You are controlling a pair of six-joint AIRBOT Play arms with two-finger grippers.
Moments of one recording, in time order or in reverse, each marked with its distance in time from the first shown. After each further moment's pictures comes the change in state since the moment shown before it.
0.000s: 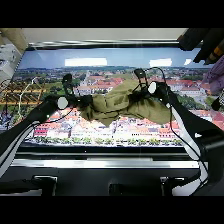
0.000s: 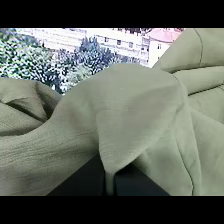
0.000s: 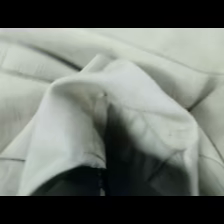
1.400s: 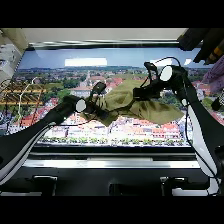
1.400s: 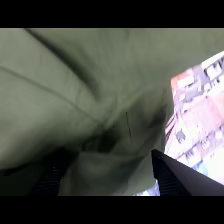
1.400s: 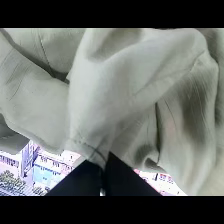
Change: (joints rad) left arm -0.200 -0.091 0.133 0.001 -0.209 0.486; right arm -0.024 0.175 0.106 -0.009 0.491 0.322
